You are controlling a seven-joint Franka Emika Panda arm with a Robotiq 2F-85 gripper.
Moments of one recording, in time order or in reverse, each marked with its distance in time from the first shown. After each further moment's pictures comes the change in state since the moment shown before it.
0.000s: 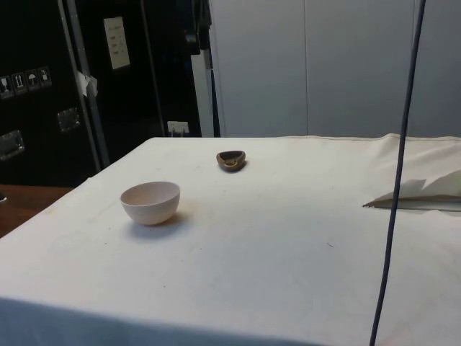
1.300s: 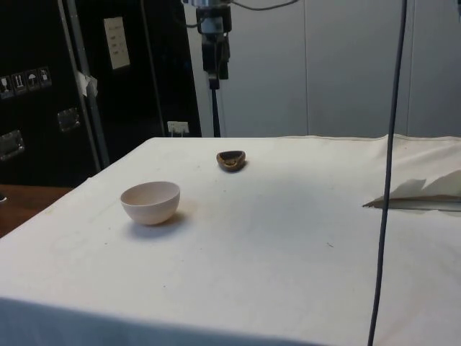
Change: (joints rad) arm -0.017 0.155 -0.162 -0.050 0.027 0.263 -0.147
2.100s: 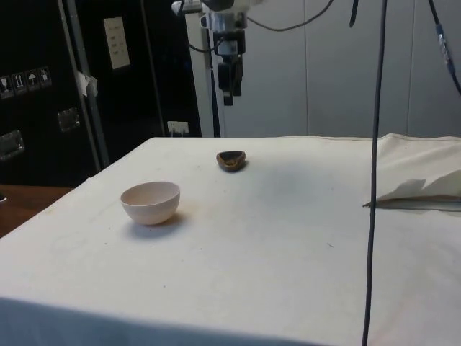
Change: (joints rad) arm -0.020 0.170 -0.118 0.064 0.177 0.065 -0.202
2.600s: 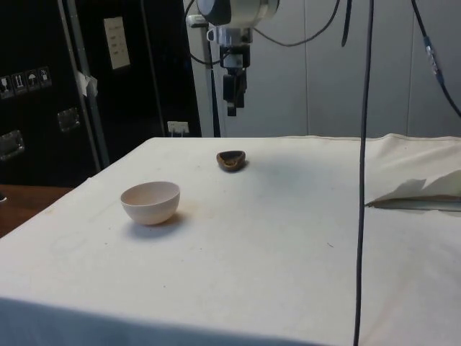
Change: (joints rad) arm -0.014 0.106 -0.041 0.051 0.162 0.017 -0.147
